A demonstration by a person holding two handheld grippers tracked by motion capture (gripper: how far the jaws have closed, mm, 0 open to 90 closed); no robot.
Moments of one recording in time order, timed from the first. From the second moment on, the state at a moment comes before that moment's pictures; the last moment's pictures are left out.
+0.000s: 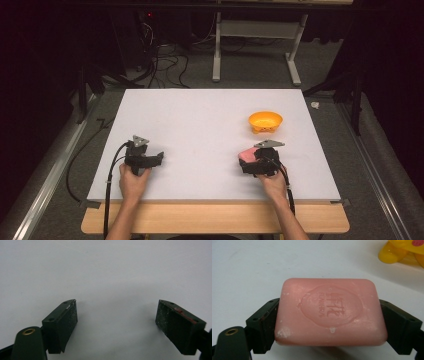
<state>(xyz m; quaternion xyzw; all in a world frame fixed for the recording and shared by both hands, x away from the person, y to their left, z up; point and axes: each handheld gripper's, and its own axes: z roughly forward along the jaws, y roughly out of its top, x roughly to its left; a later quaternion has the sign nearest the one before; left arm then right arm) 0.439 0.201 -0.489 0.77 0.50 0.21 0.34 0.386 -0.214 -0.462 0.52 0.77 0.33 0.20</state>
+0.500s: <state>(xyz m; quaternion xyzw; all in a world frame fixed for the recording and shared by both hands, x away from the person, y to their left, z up) 0.439 0.201 -0.489 0.77 0.50 0.21 0.34 0.379 -0.218 -0.447 0.51 0.77 0.34 0.19</state>
